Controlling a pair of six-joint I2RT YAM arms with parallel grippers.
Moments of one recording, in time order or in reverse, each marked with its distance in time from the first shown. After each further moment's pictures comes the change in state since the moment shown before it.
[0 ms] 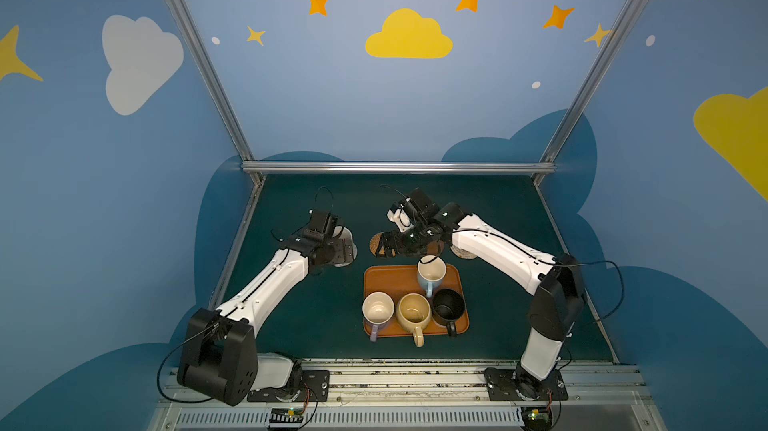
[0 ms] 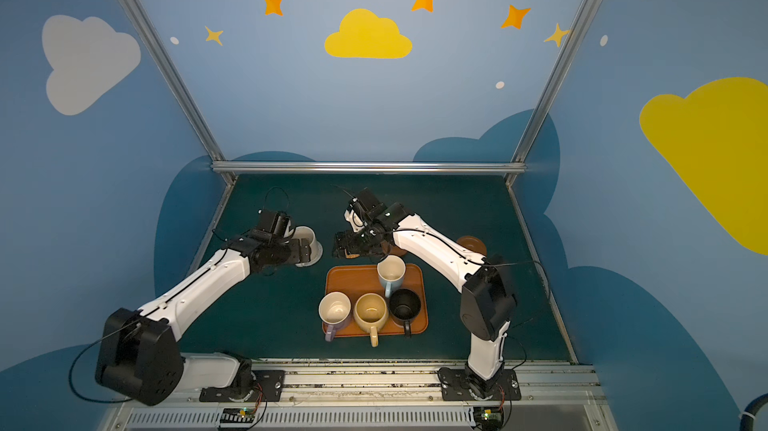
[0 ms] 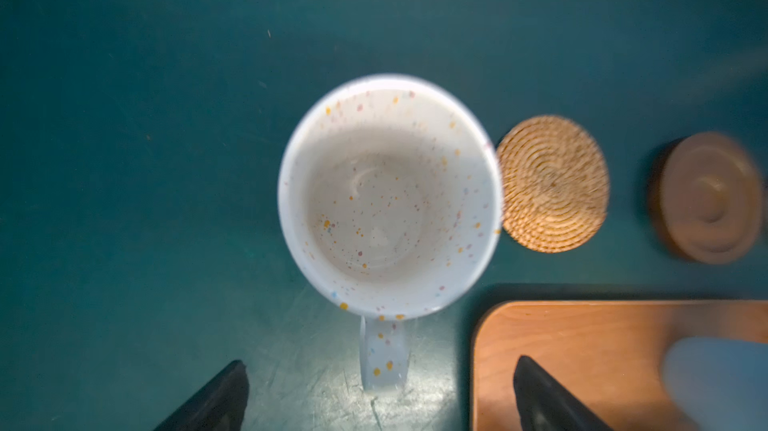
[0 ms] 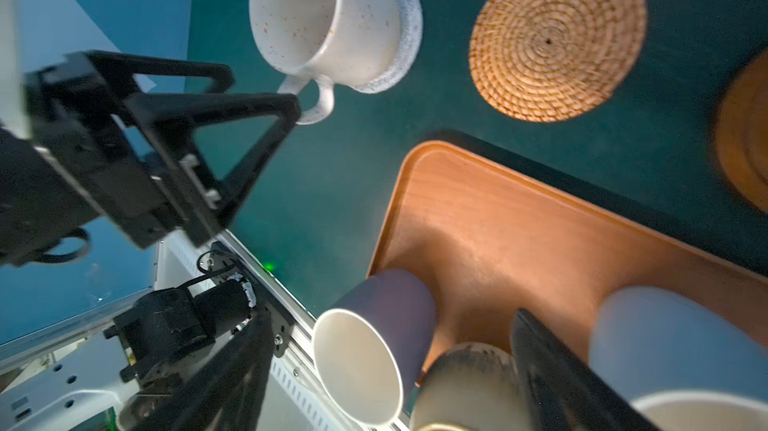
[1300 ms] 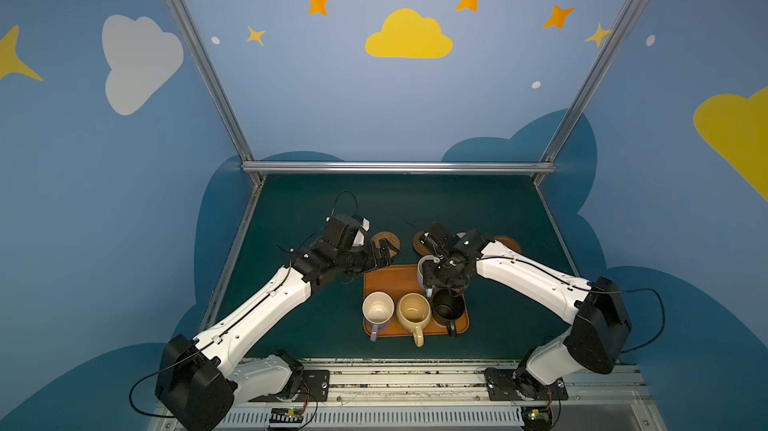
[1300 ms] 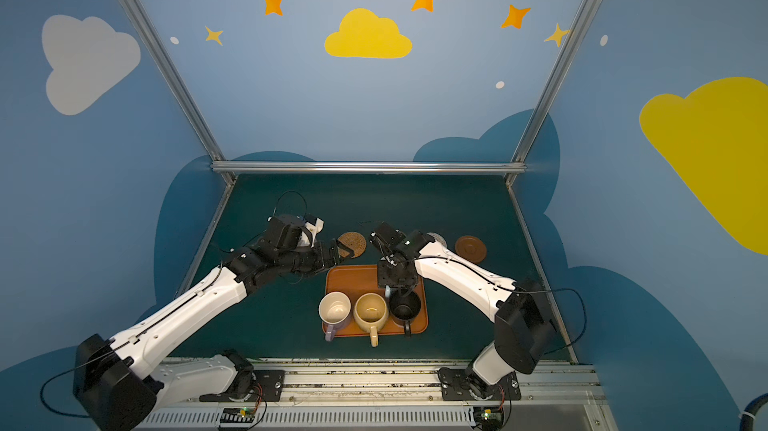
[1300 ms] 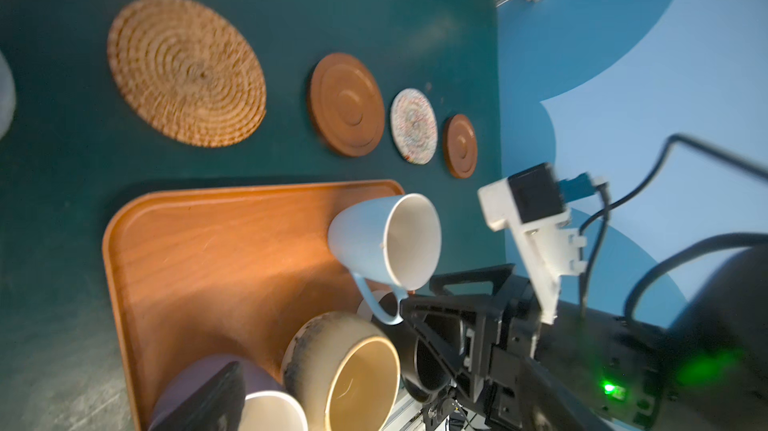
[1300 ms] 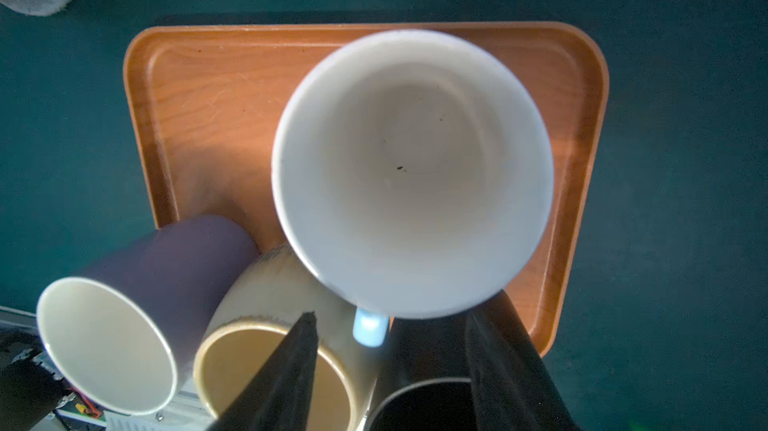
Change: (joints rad) left arm -0.274 -0.137 -0.019 0.143 0.427 -0.442; right arm 0.034 -0.230 -0.378 -0.122 0.342 0.199
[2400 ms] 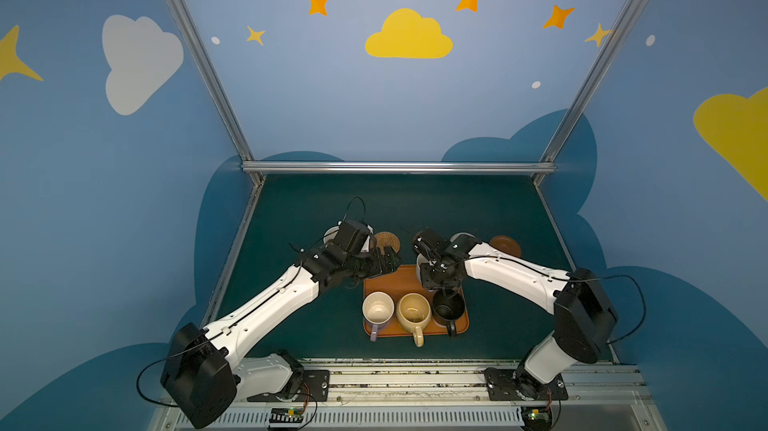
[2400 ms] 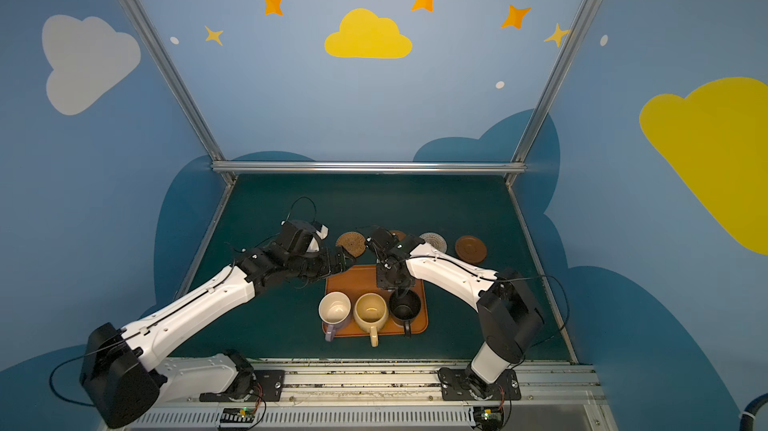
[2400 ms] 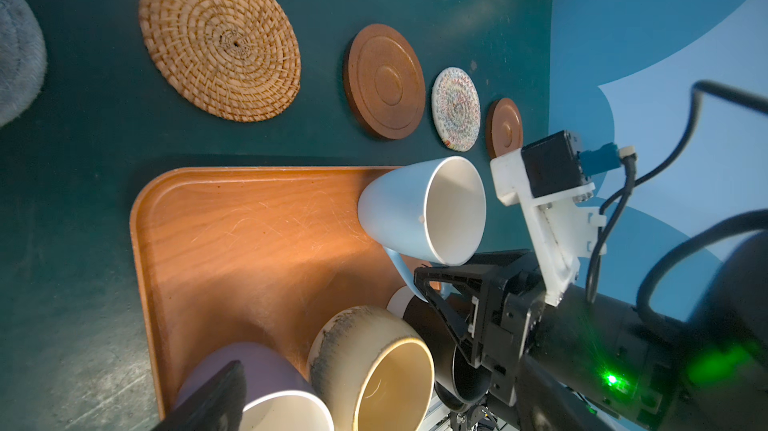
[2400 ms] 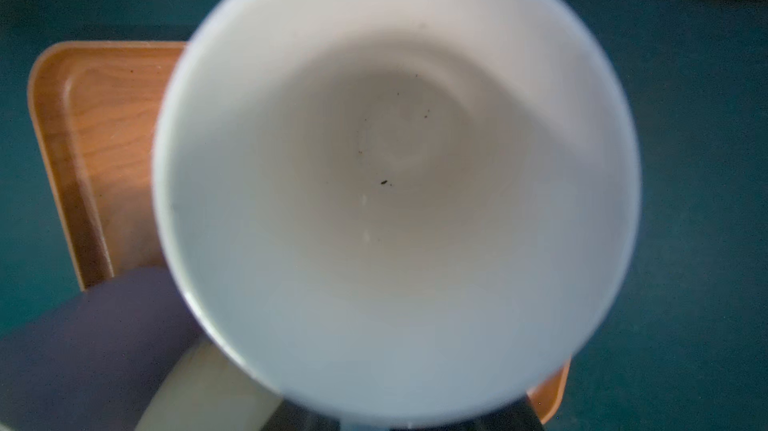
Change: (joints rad) left arm -0.059 0.051 0.007 -0.035 -0.090 0.002; right arm 0.004 0.074 -0.051 0.097 0.064 0.002
